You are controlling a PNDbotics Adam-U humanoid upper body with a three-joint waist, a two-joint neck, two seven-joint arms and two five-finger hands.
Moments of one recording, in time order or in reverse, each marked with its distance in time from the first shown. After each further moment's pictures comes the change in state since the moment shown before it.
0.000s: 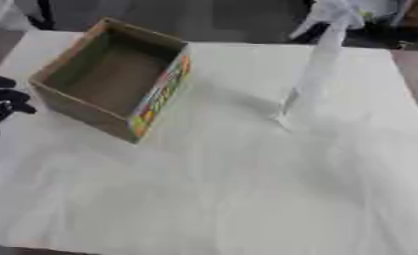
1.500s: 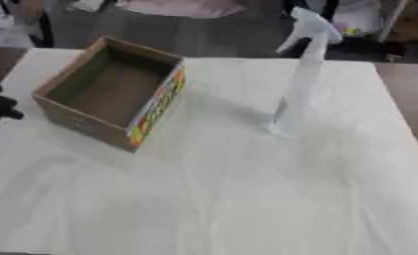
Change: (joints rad) left arm 0.013 -0.001 0.001 0.000 0.006 0.021 0.003; right arm -0.187 -0.282 0.148 0.316 0.067 -0.035 0.223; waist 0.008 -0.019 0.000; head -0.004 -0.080
